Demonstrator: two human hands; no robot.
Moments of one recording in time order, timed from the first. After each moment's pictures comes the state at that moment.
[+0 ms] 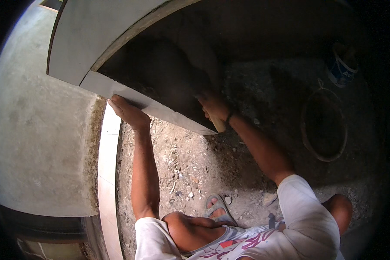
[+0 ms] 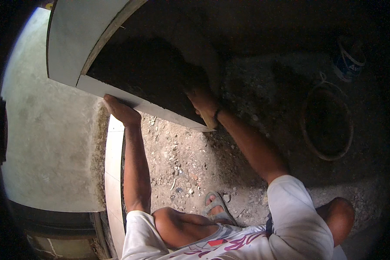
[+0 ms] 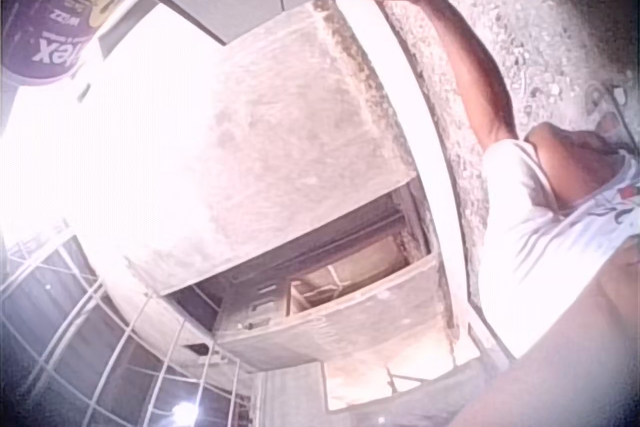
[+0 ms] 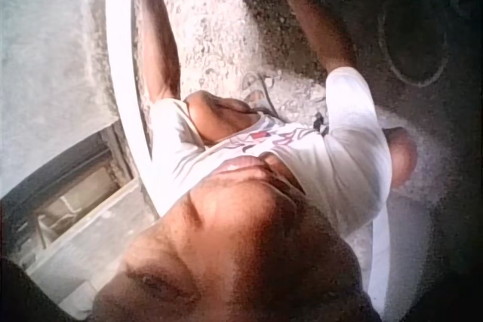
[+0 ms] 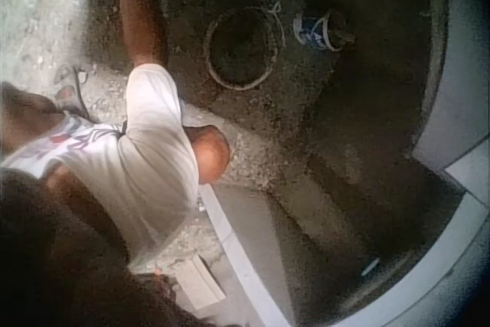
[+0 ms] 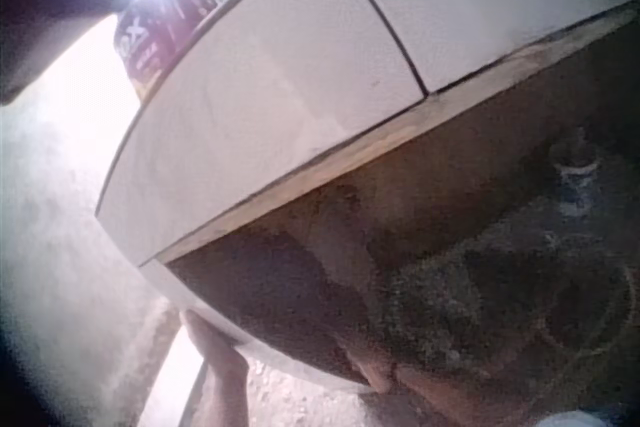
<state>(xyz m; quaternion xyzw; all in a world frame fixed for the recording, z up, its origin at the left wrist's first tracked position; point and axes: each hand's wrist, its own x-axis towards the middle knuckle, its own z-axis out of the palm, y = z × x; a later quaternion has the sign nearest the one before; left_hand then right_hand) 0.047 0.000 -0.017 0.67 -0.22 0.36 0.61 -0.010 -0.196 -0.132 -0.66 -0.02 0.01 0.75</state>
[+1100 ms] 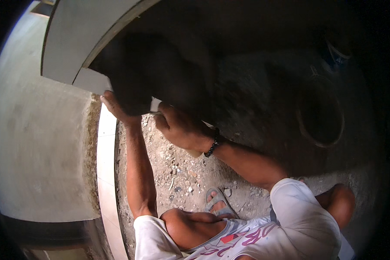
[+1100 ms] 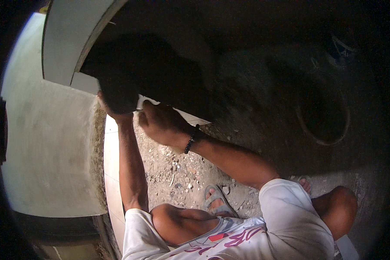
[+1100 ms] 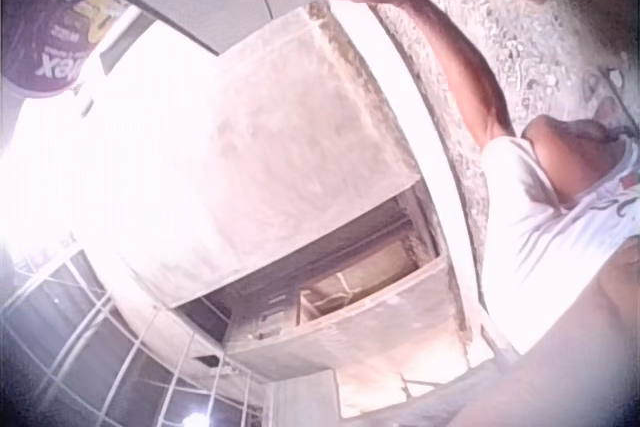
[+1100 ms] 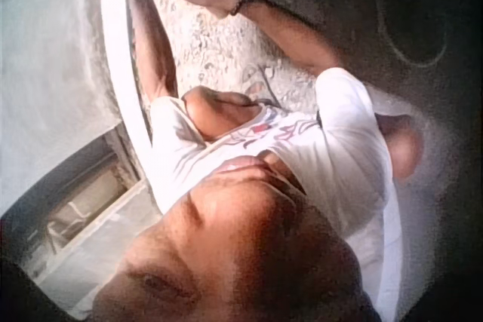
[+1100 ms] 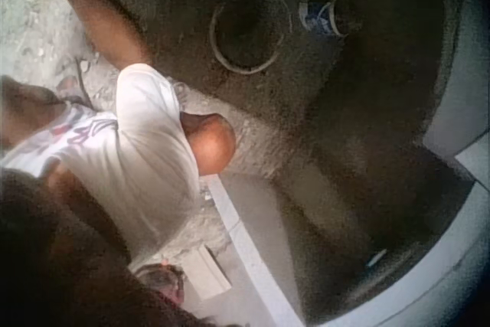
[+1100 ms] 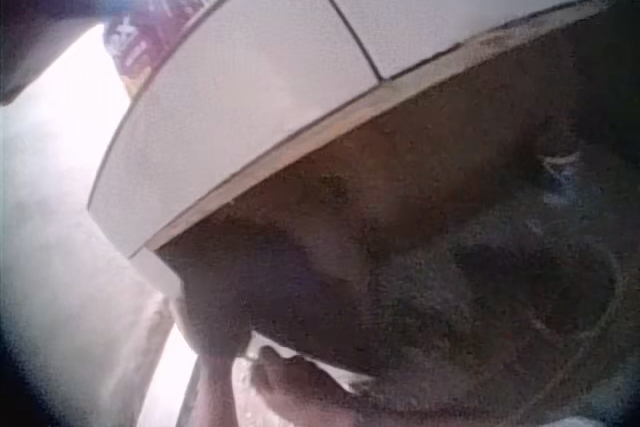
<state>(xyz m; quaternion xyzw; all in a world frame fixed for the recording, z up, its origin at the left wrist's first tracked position) 0.044 0.011 -0.016 0.66 -0.30 0.31 0.61 -0.080 -0.125 -0.067 -0.71 -0.13 -0.35 0.60</state>
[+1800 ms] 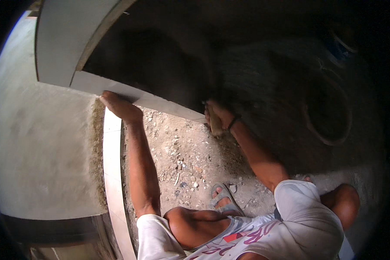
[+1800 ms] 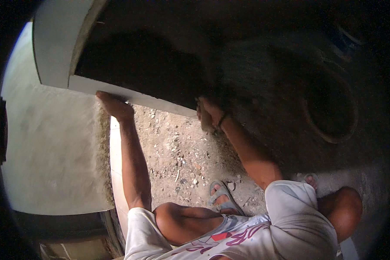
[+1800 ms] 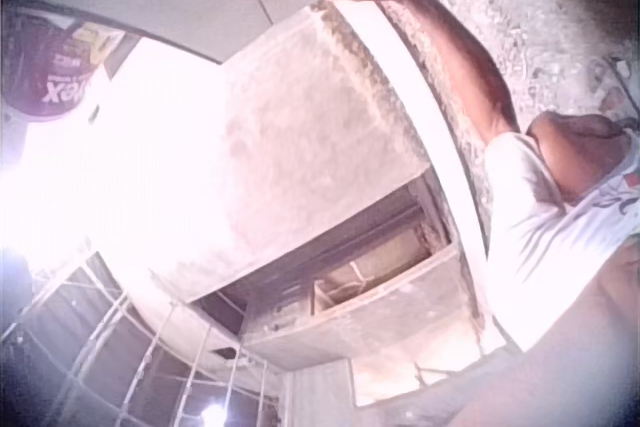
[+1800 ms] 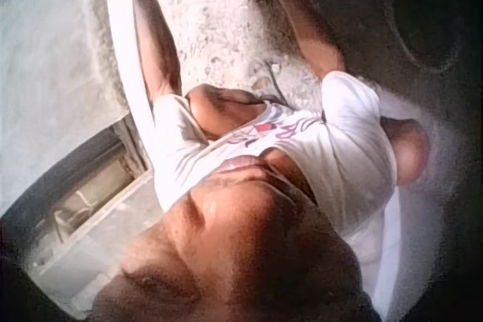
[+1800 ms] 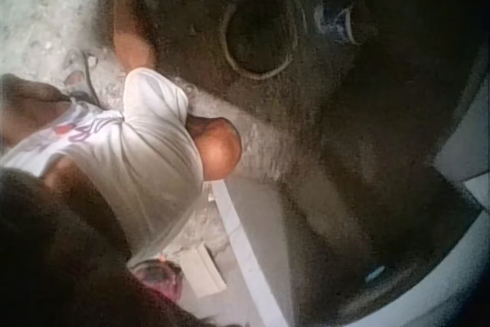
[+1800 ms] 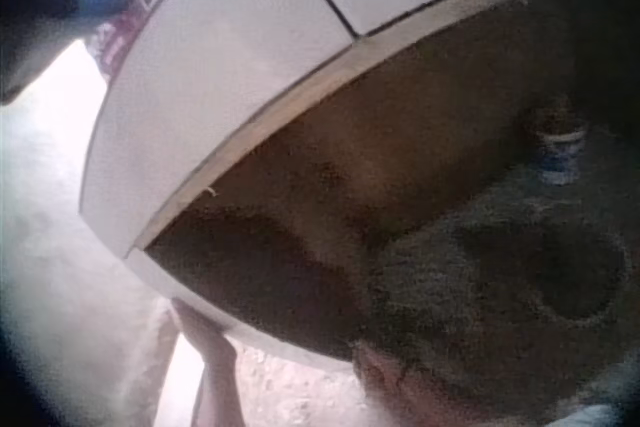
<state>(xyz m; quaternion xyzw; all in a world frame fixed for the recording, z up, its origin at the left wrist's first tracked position) 0.049 0.023 -0.020 0.66 -0.21 0.31 0.65 -0.033 -0.154 -0.232 -0.21 0.15 0.18 0.95</state>
